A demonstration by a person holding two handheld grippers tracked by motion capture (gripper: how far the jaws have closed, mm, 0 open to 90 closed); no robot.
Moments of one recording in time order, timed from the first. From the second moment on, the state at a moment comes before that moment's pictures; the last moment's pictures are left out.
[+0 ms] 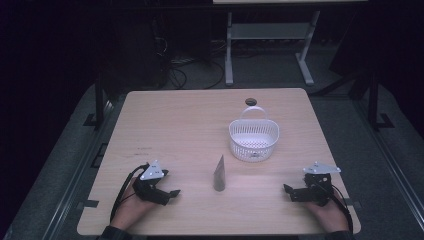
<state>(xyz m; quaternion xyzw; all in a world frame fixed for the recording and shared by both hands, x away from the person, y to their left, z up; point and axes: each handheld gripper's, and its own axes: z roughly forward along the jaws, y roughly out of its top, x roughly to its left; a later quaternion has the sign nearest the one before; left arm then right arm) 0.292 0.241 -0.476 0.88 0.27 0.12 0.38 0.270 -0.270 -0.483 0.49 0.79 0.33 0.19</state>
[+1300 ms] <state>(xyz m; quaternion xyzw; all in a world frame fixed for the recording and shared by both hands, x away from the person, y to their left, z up) 0.290 0.246 -0.440 0.85 0.28 0.09 0.43 0.270 -0.270 -0.483 0.49 0.79 0.33 0.19</state>
